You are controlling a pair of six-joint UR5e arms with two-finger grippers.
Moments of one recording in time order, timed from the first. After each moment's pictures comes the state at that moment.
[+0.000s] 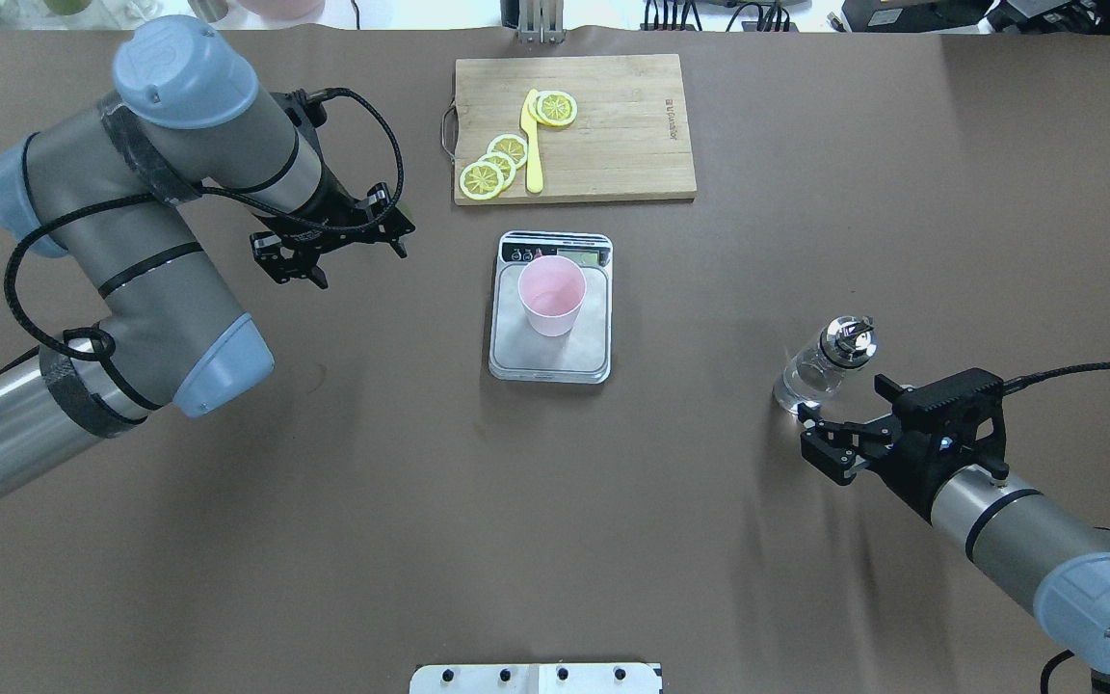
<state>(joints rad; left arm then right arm) -0.78 -2.17 -1.66 -1.69 -2.12 -1.40 0.21 -1.75 1.98 -0.64 0.95 0.97</state>
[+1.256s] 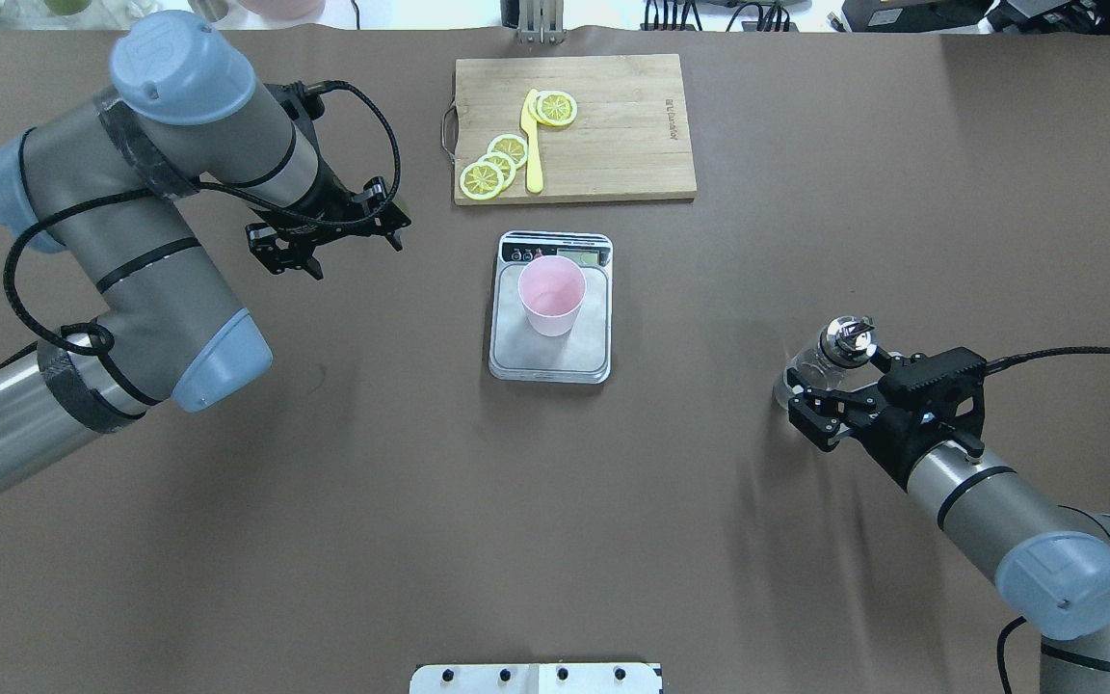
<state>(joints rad) -0.80 -2.17 -1.66 -1.68 -2.10 -1.35 0.26 -1.65 1.87 -0.53 0.90 0.88</state>
